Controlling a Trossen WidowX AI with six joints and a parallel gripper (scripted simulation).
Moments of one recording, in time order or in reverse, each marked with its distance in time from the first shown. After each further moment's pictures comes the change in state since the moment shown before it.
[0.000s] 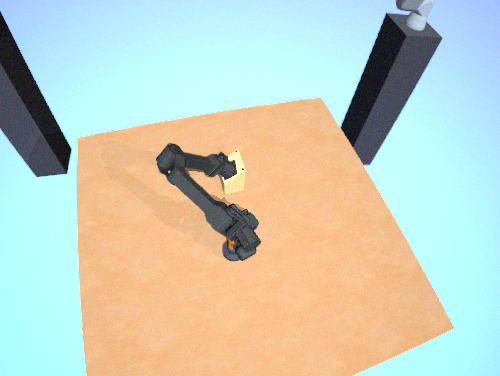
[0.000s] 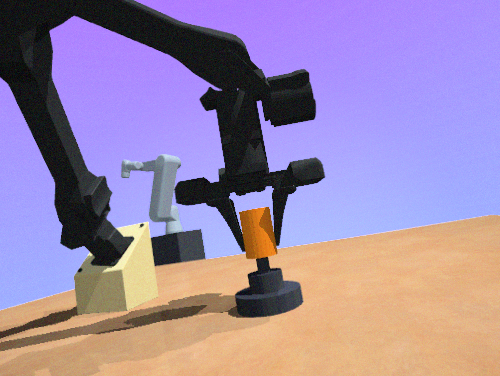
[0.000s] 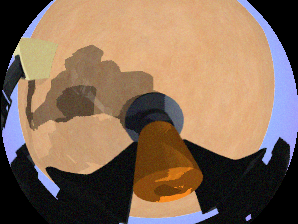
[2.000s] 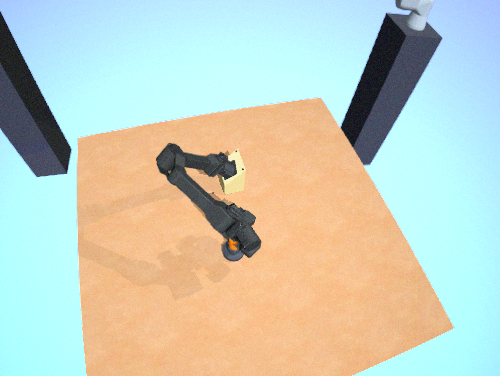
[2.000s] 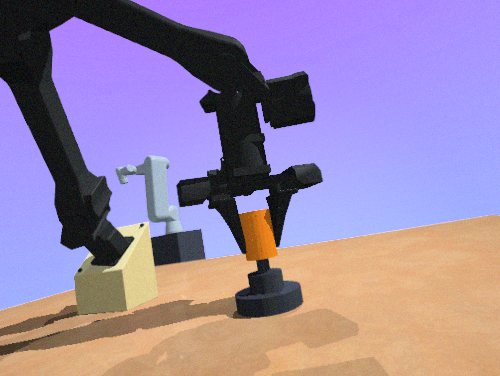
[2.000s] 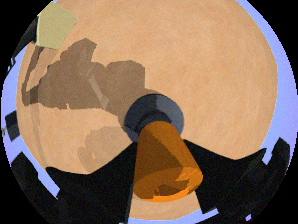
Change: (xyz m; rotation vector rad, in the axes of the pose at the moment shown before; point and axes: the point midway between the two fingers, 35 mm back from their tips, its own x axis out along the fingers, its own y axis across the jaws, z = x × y) arm 0.003 0.001 0.002 -0.271 0.001 -0.003
